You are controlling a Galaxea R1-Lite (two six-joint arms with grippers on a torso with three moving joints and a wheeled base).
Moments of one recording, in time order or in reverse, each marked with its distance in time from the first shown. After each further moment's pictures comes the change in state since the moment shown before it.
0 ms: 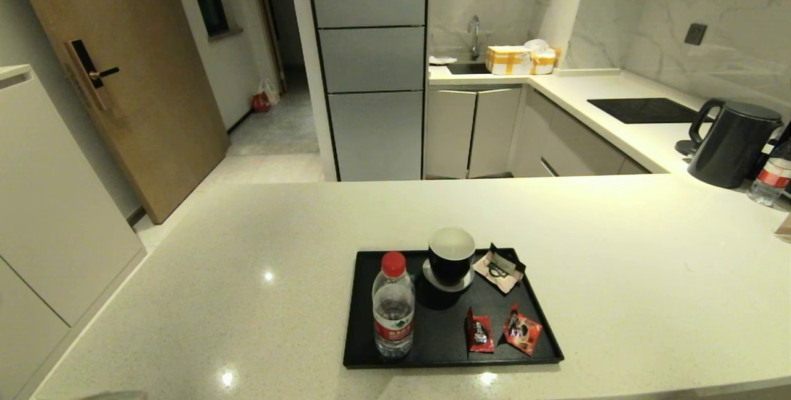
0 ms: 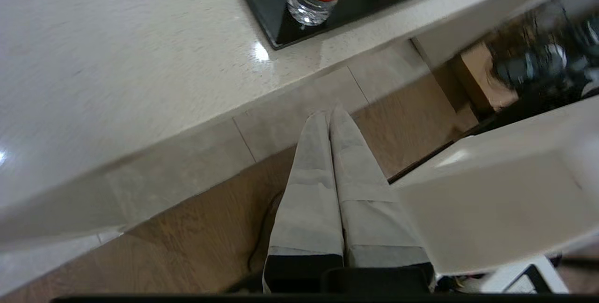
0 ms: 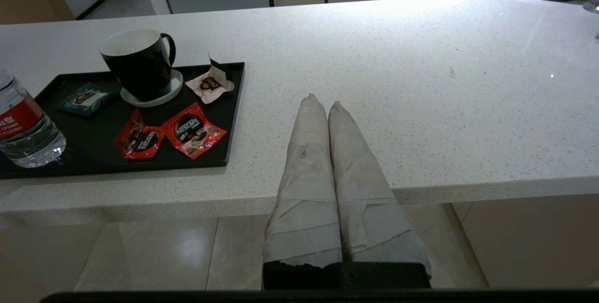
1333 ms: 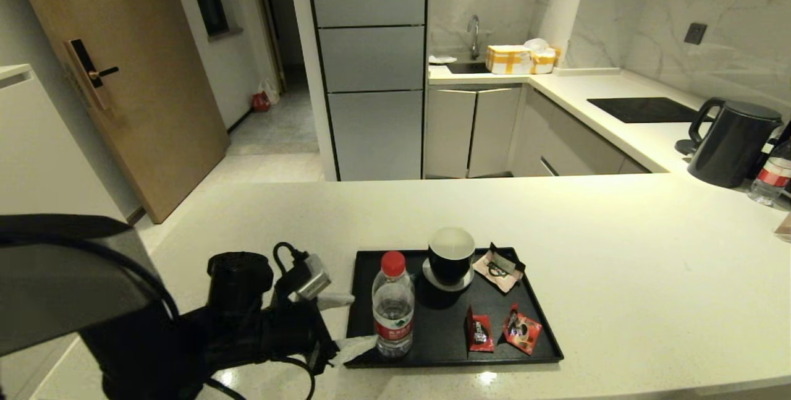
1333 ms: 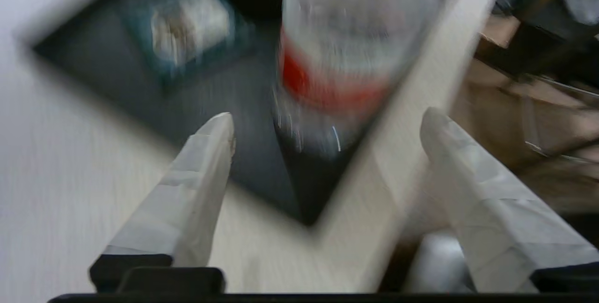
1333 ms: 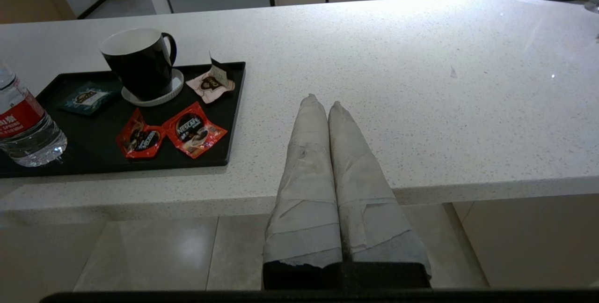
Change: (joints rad) left arm -0.234 1.221 0.228 -1.601 -0.164 0.260; right arm 0.000 0.000 0.000 0.000 0.001 0.000
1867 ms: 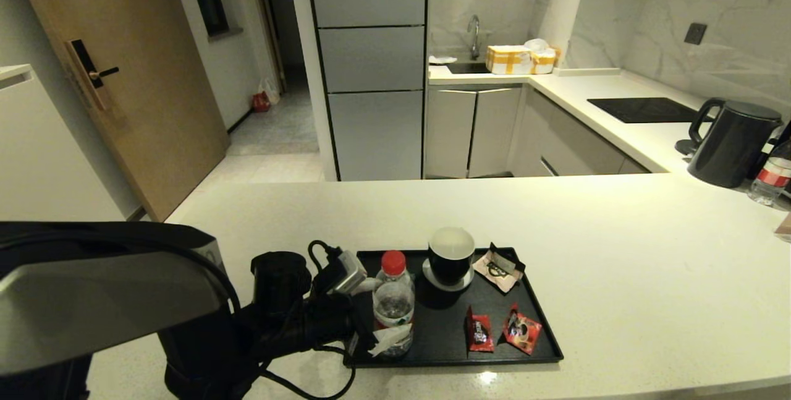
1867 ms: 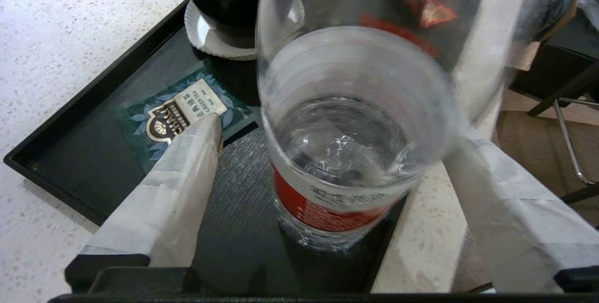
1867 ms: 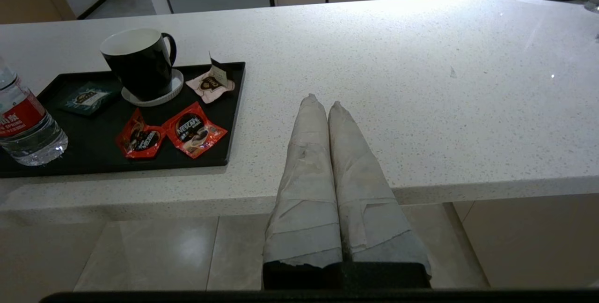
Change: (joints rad) left arm -0.086 0.139 -0.108 -0.148 0.068 -0.028; right arm 0.000 0.000 0.000 0.000 0.000 0.000
